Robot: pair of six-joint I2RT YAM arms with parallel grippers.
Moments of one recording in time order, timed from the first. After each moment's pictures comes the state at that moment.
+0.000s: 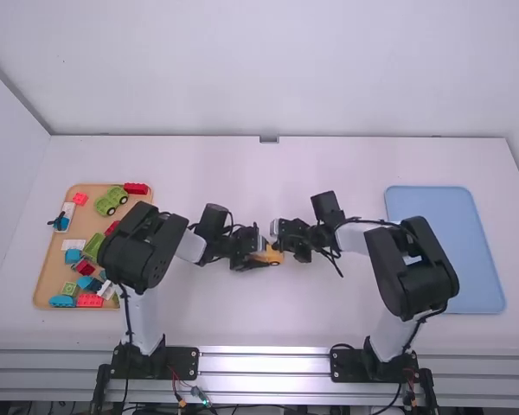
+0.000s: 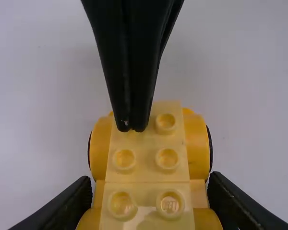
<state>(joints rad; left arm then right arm) -0.32 2.01 0.68 0.42 0.89 0.89 0.35 1.85 0.79 -0.07 -0.83 -1.07</state>
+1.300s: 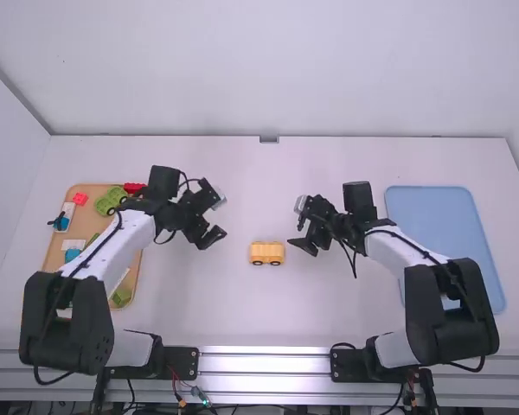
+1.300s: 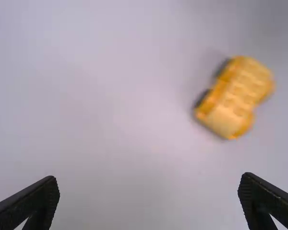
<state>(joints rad) -0.06 1.44 0.92 -0.55 0.40 0.59 0.19 1.57 0.74 -0.07 -0.77 -0.85</state>
